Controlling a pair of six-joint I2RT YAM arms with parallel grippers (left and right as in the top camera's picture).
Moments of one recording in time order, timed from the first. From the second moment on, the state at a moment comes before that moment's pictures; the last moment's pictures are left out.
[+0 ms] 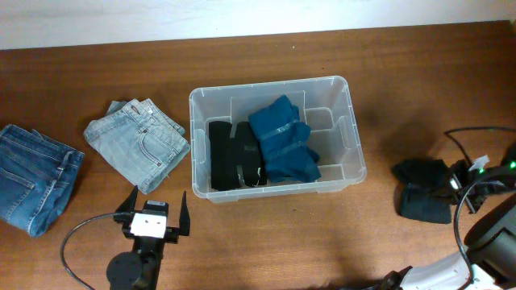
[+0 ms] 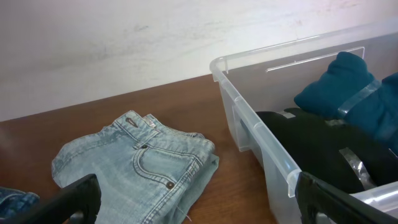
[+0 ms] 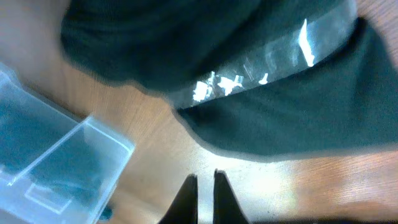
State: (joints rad) left arm -0.10 0.01 0.06 -0.17 0.03 0.16; right arm -0.83 1.84 1.24 -1.30 -0.45 0.10
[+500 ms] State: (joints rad) left arm -0.10 0.01 0.06 -0.17 0.03 0.16; right arm -0.80 1.81 1.00 -0.95 -0.47 0.18
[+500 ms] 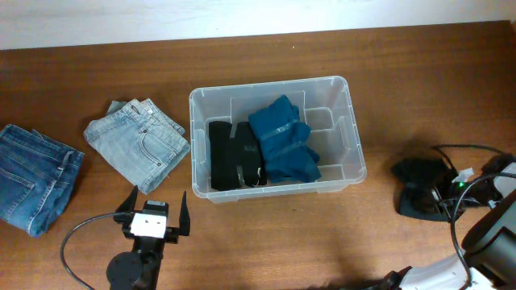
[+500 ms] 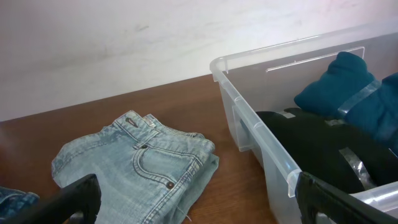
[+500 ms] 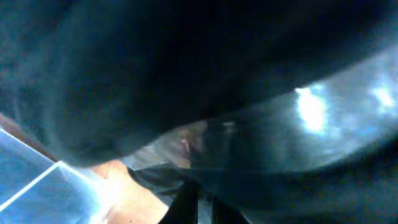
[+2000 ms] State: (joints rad) left arm -0.10 0.01 0.06 -0.17 0.03 0.17; right arm -0.74 1.83 1.27 -0.85 -0.35 0.12
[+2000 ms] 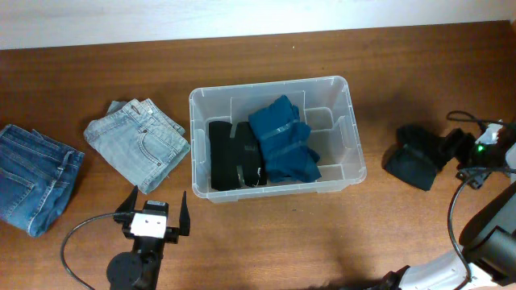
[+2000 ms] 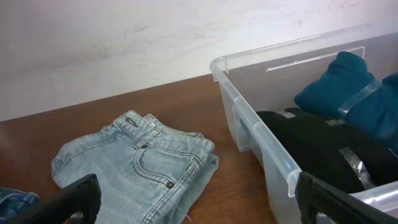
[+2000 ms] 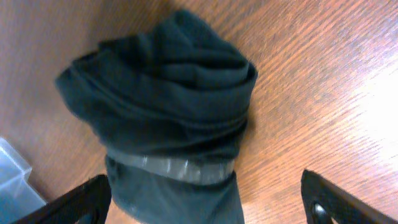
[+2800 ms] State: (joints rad) left arm -0.10 0.01 0.06 -0.17 0.03 0.16; right arm -0.74 1.83 1.10 -0.56 -0.43 0.18
